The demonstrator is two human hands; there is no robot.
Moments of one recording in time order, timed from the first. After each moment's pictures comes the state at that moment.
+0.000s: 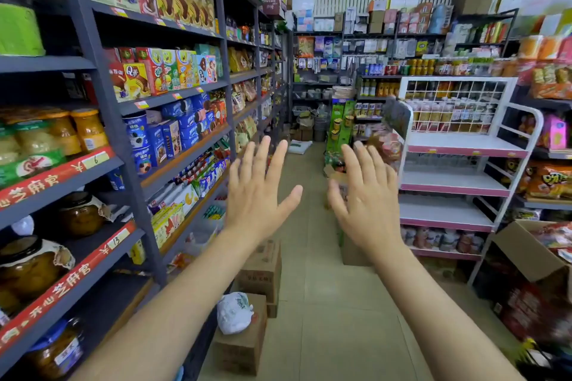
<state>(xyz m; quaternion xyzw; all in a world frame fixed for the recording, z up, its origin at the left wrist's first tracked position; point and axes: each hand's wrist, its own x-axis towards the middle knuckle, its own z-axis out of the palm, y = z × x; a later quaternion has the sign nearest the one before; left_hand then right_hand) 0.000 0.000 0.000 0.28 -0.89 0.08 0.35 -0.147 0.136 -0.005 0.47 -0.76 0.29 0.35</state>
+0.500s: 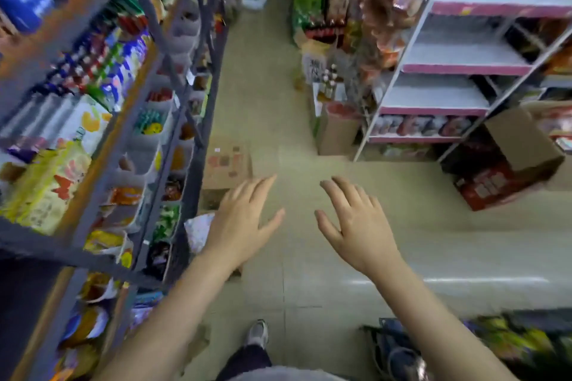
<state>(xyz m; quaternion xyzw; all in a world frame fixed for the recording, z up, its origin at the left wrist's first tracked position) -0.142 -0.192 -0.223 0.21 -0.96 -0.17 0.09 -0.282 -0.017 -0.215 0.48 -0.86 0.15 0.06</state>
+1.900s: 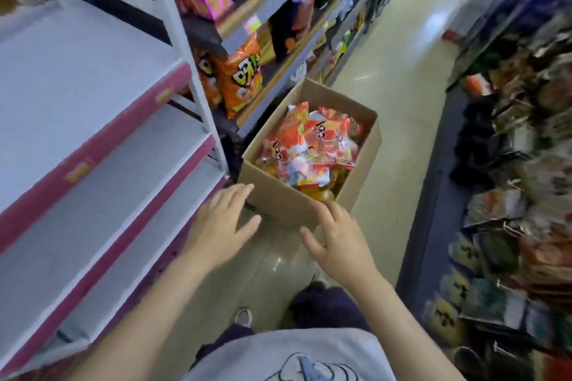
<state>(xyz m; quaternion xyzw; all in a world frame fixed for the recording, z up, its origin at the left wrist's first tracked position) -1.293 0.089 -0.276 -0.23 -0.94 -0.20 -0.16 -1.195 0.311 -0.269 -0.08 -0.97 0.23 -0.06</state>
